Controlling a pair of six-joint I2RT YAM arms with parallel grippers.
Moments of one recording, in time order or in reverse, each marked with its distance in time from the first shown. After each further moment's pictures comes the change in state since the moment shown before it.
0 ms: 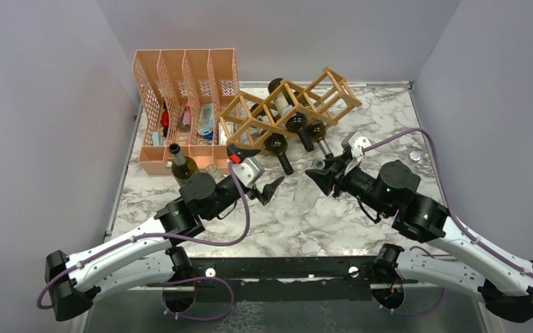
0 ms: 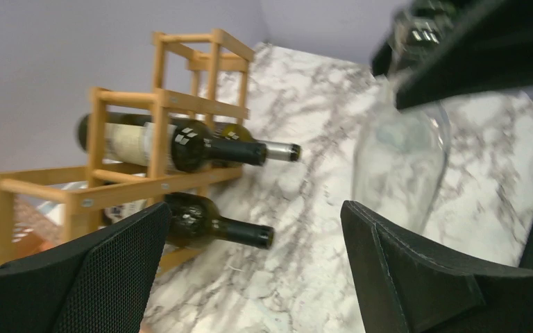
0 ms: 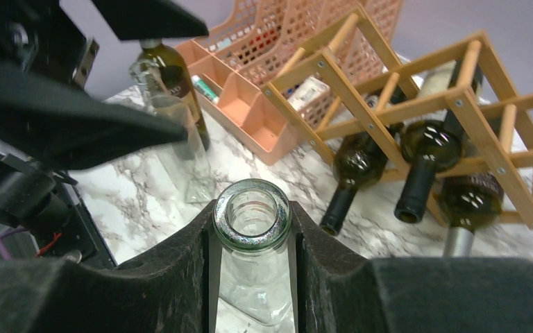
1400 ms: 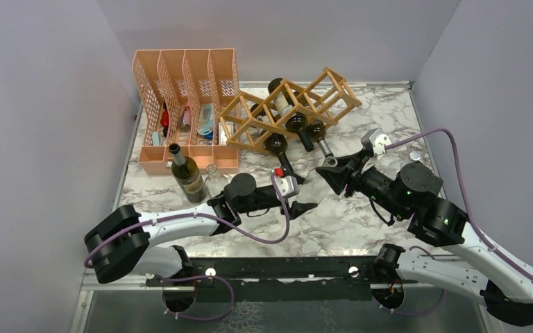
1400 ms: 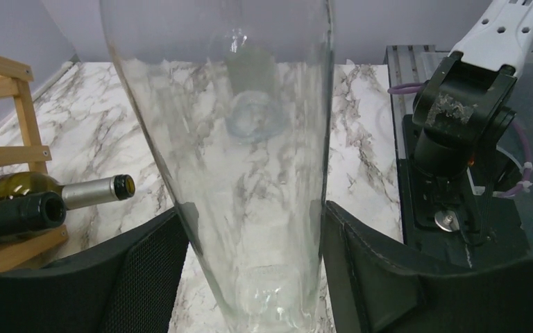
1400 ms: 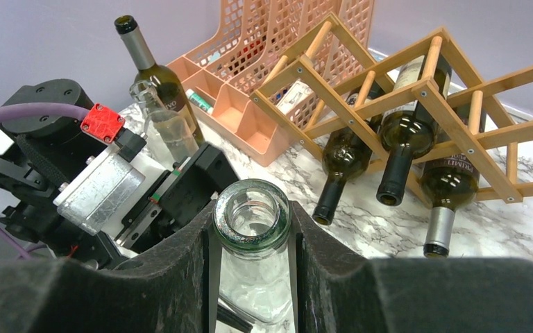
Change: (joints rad) left arm 0.000 0.497 -0.133 0.576 0.518 -0.089; right arm 0.000 -0.059 0.083 -0.116 0.032 0.059
